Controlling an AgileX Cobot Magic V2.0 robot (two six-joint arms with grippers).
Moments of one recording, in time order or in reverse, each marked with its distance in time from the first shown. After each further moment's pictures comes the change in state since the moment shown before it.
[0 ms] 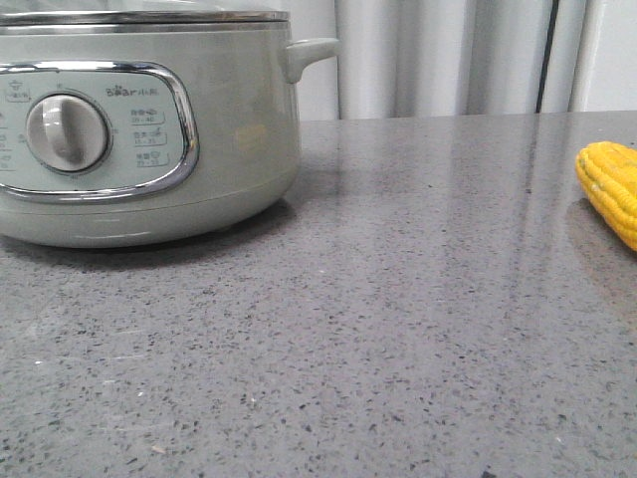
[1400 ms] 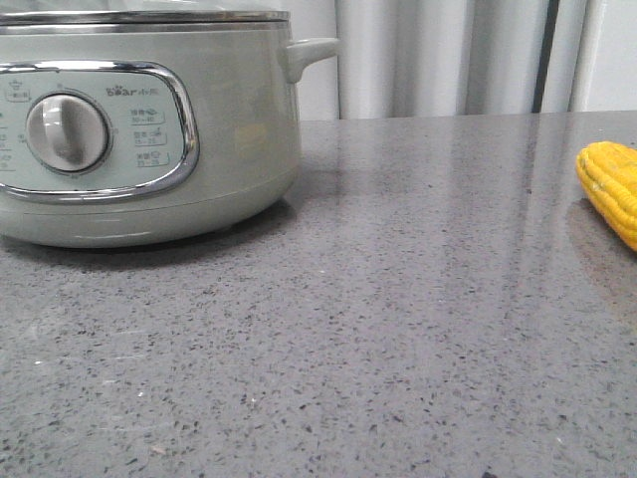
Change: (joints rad) left arm 0.000 0.000 0.000 -0.459 -0.222 0.000; right arm 0.000 0.000 -0.087 0.536 -0.260 0.014
